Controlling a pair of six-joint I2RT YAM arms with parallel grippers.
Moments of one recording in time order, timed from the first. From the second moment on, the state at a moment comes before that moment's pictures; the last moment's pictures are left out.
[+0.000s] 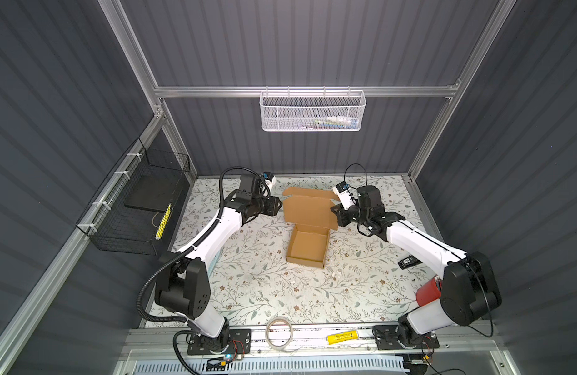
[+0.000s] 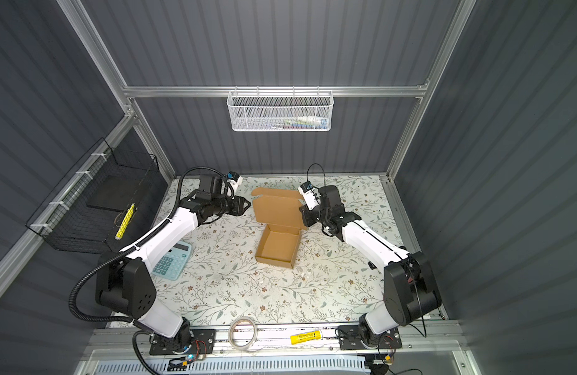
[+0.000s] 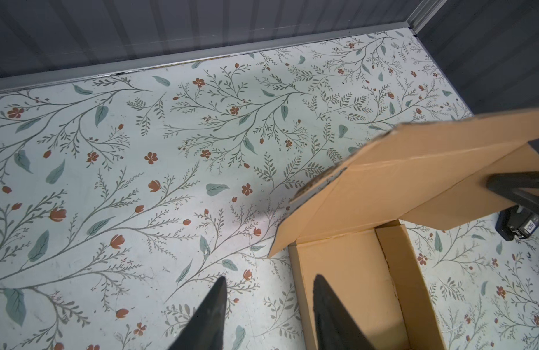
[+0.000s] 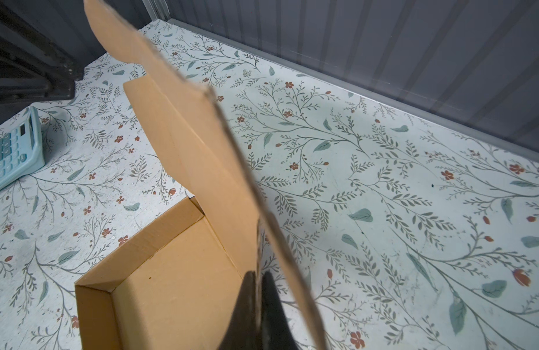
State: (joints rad) left arm -0.35 1.62 1.33 -0.43 0.28 -0.07; right arm 0.41 1.52 1.07 -0.14 -0.26 -0.08
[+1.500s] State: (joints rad) left arm -0.35 1.72 1.25 -0.15 0.49 -0.20; right arm 0.43 1.56 1.13 -0.18 -0.23 -0.07
